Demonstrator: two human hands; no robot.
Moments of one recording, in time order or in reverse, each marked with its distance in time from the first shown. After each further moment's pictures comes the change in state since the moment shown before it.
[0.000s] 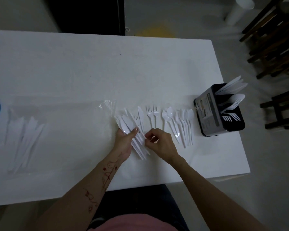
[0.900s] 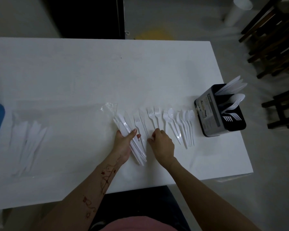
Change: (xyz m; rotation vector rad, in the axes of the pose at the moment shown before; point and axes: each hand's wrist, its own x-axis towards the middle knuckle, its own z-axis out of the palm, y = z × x) left_hand -0.003 0.006 -0.004 -0.046 0.069 -0.038; right_hand 0.009 -0.003 0.026 -0.436 0.105 0.271
